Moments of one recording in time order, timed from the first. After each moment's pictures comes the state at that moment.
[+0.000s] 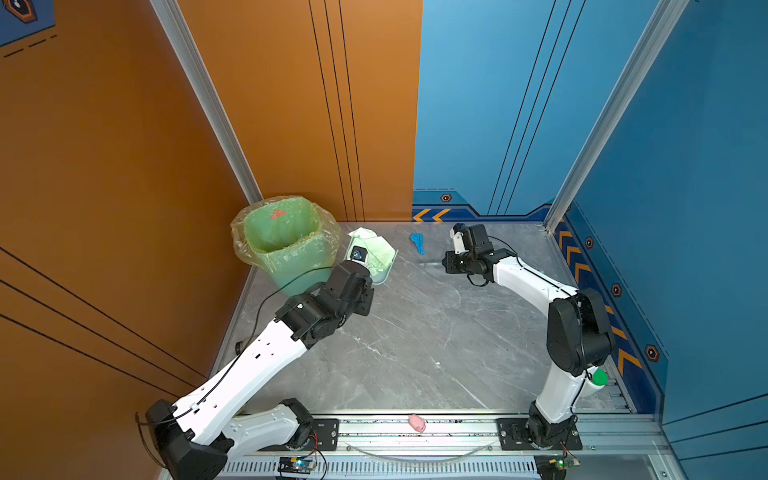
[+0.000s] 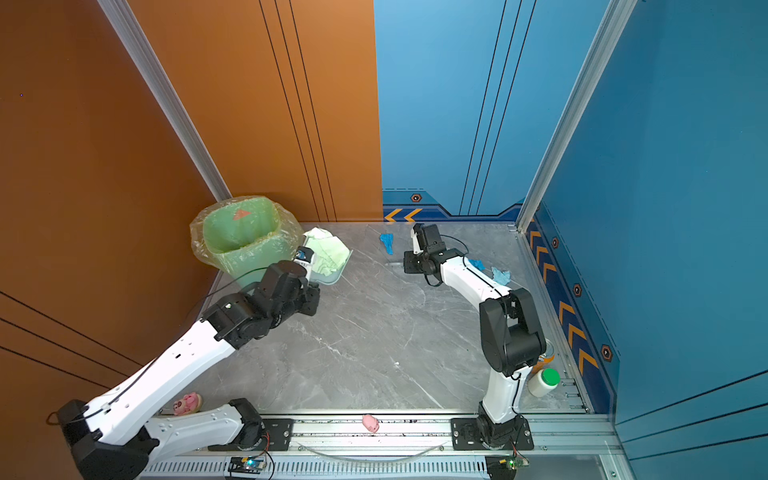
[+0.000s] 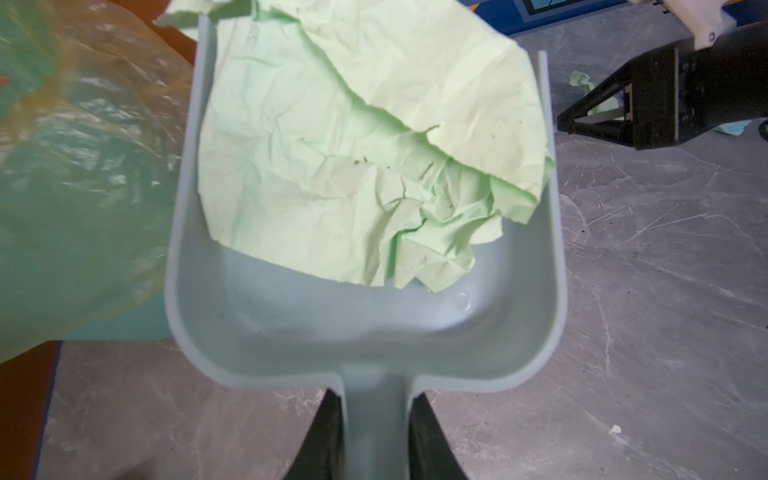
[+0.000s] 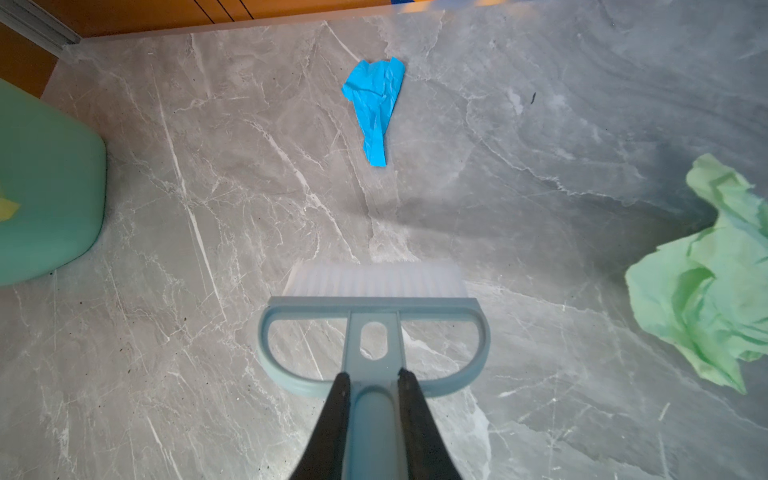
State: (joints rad) left arm -0.67 1.11 1.20 -0.80 -0.39 -0.25; right arm 0.36 1.82 1.38 -0.37 -0.12 0.29
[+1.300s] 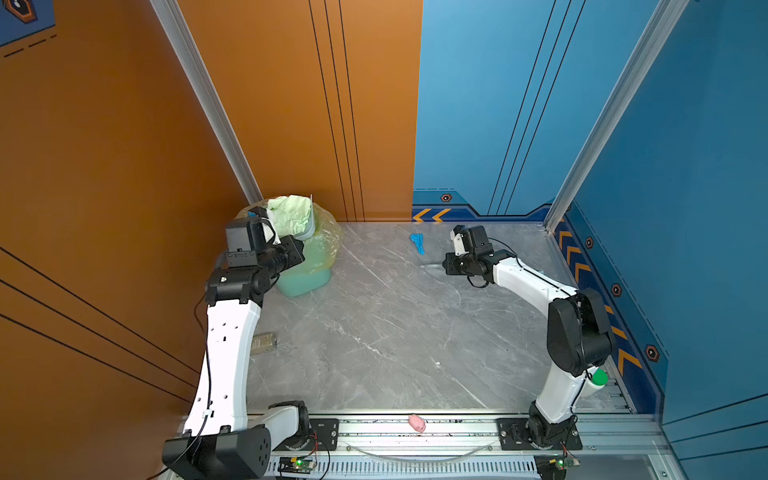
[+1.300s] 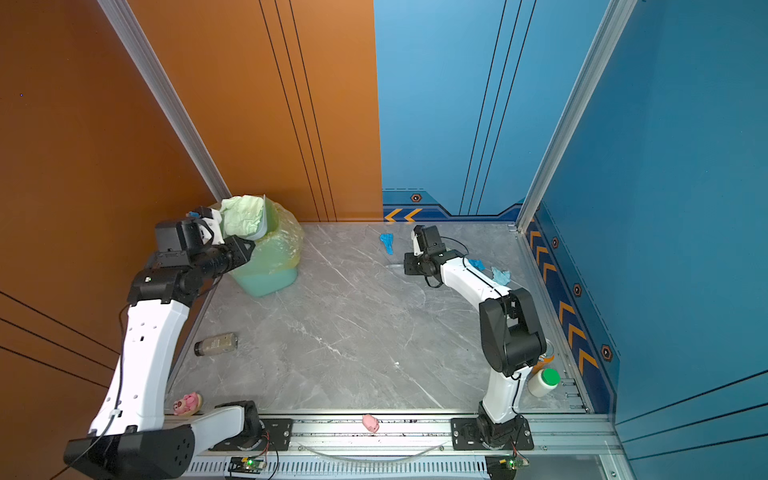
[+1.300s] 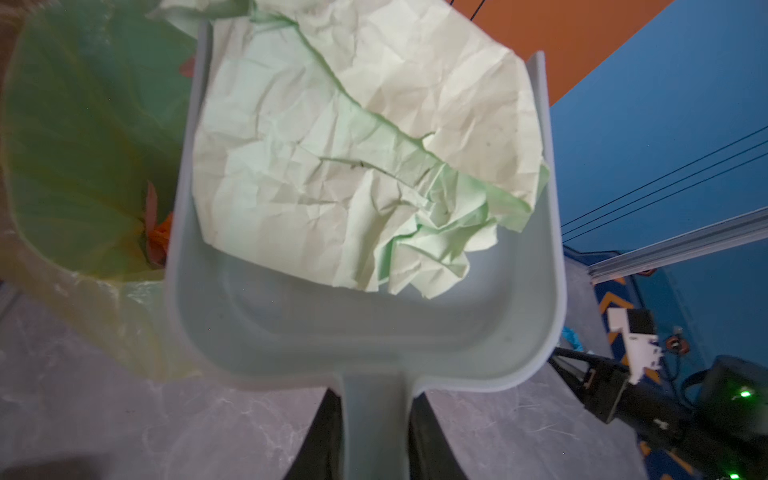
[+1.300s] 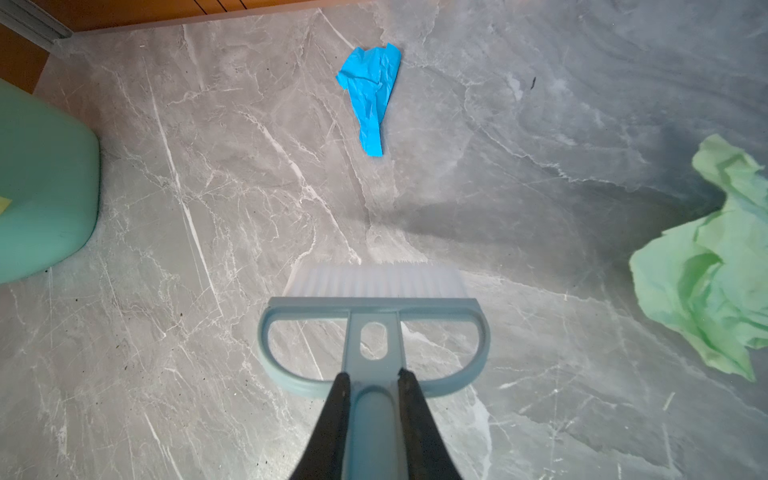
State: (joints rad) left arm 0.14 1.19 1.40 -0.76 0.28 -0.44; right arm 0.36 1.82 1.36 -0.37 -0.12 0.30
